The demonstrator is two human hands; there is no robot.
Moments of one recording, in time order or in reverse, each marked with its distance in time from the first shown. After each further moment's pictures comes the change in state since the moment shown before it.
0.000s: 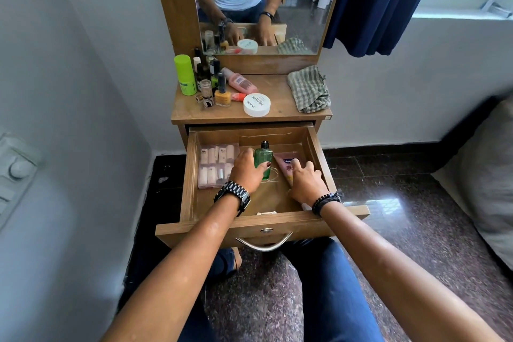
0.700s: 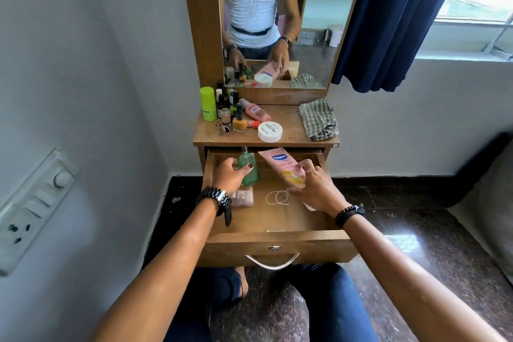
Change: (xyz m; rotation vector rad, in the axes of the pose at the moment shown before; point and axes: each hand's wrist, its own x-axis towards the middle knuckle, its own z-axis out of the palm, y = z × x) left_hand 0.013 -0.020 -0.065 -0.506 0.009 -0.241; right_hand -0.021 -0.016 -0.062 0.222 0.085 -0.203
